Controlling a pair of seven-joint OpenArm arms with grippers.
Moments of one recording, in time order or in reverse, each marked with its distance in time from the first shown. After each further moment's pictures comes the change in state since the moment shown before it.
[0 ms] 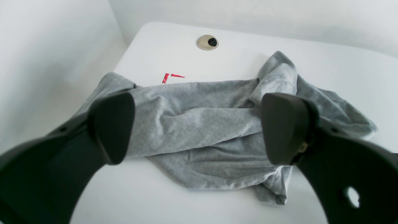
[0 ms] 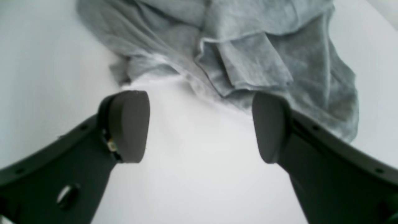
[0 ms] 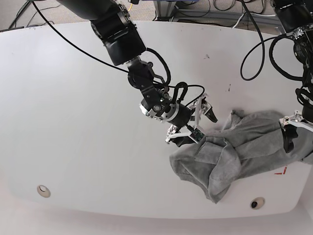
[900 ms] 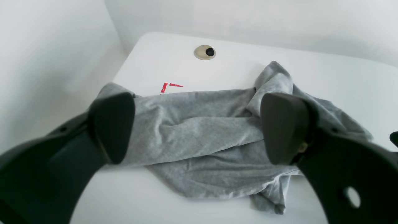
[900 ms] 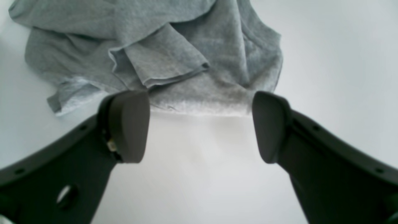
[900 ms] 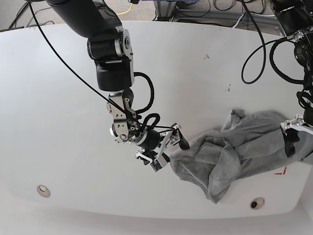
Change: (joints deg) left arm -1.6 0.1 0.0 0.0 0.0 0.0 0.0; right arm 12.4 0.0 26.2 -21.4 0.2 13.3 4.8
